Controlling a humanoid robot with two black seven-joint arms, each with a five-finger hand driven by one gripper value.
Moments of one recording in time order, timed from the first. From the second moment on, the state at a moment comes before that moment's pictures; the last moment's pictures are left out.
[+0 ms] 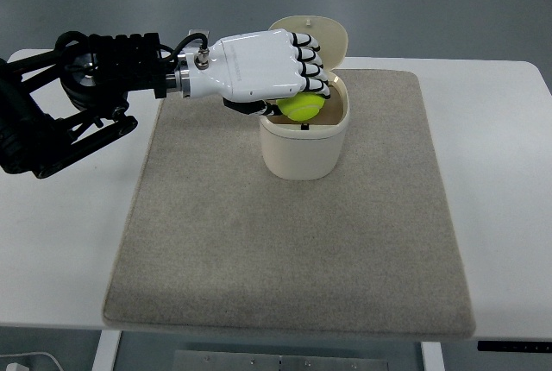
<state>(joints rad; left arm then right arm) -1.09 0.49 -0.43 -1.28 2.23 0.18 -0.46 0.01 0.00 0.06 0.21 0.17 0.02 0.42</state>
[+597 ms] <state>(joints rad) -1.07 0.69 -0.37 -1.39 1.92 0.22 -0.46 0.01 0.00 0.06 0.21 0.17 0.02 0.42</state>
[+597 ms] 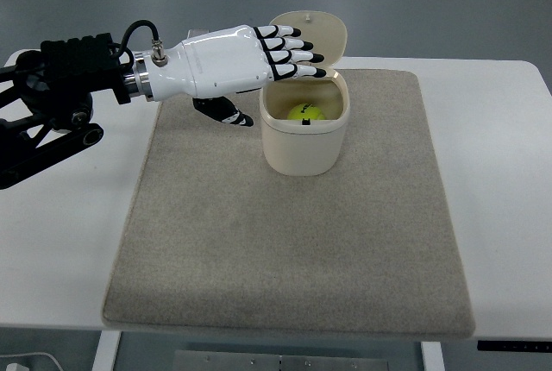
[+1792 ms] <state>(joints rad) -0.89 0.91 -0.37 -1.10 -0.11 -0.56 -0.29 0.01 0.00 0.06 0.21 0.17 0.02 0.42</state>
